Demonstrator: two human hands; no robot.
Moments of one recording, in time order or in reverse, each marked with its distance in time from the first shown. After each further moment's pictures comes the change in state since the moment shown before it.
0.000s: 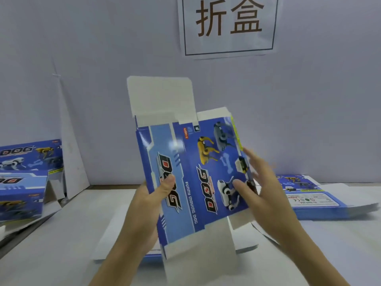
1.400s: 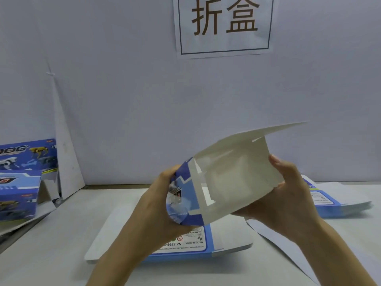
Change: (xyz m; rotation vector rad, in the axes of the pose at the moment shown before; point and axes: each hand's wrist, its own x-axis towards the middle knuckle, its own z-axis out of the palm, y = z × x) left_hand 0.001 -0.007 -0.004 0.931 -0.269 0.556; right_hand 0.008 -0.015 -0.030 0.926 -0.379 0.493
